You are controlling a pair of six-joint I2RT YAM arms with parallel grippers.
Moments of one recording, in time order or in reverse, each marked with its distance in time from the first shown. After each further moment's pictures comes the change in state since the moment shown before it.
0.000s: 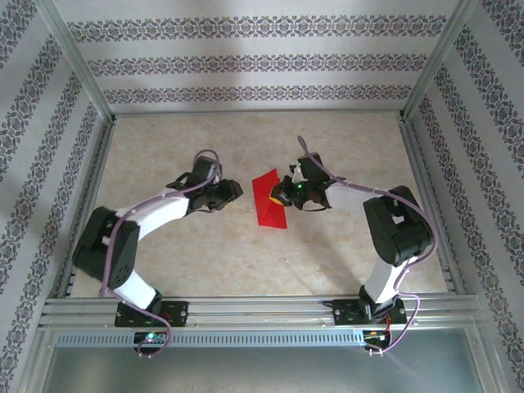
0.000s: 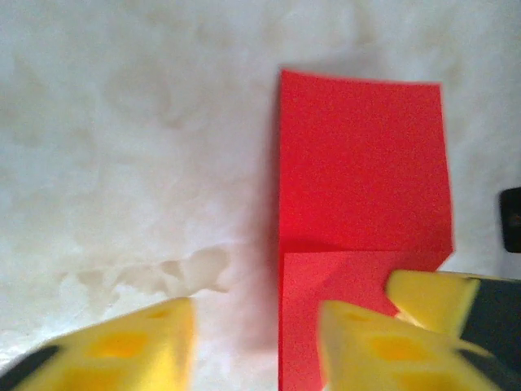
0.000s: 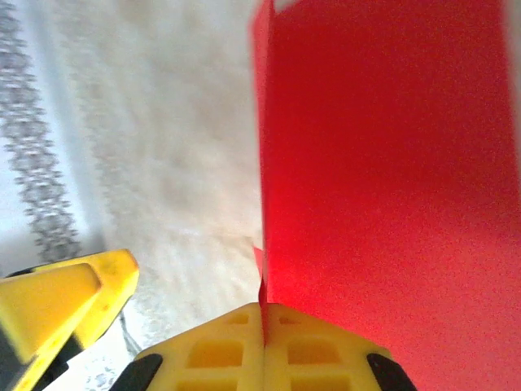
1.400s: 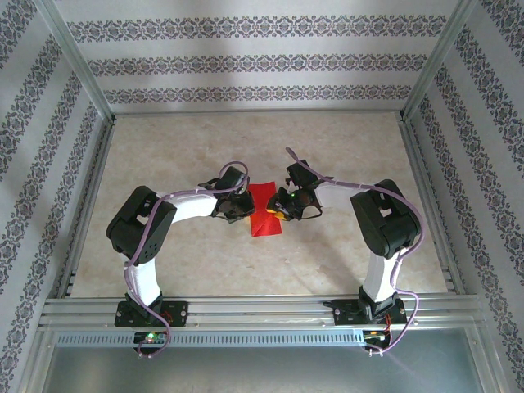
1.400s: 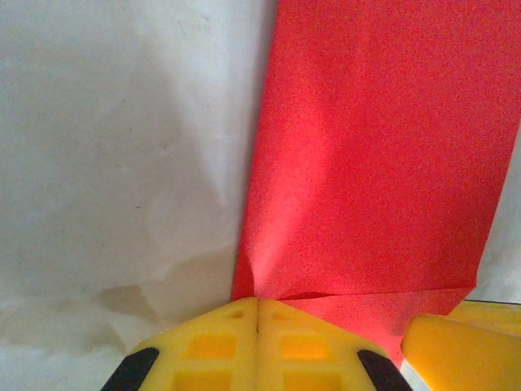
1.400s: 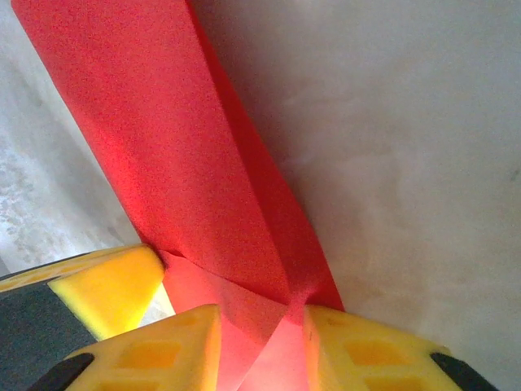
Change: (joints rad) left arm -0.154 0.322 0.130 -0.033 -0.071 -0.001; right arm 0.075 0.118 0.056 -0.224 0.119 -0.005
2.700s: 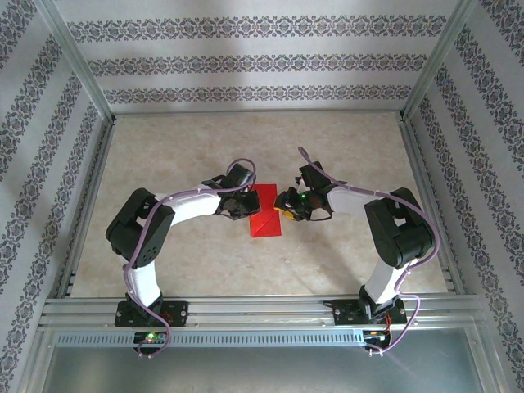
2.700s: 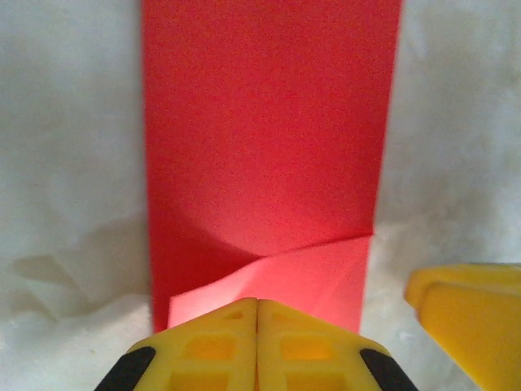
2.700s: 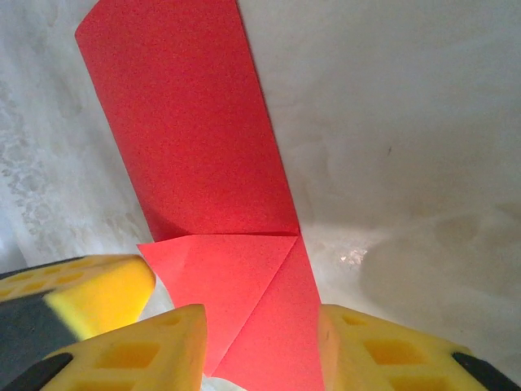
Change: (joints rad) left arm -0.040 -0.017 0.065 -0.078 -0.018 0.084; right arm -0.058 -0.117 -0.111 0.055 -0.010 -0.037
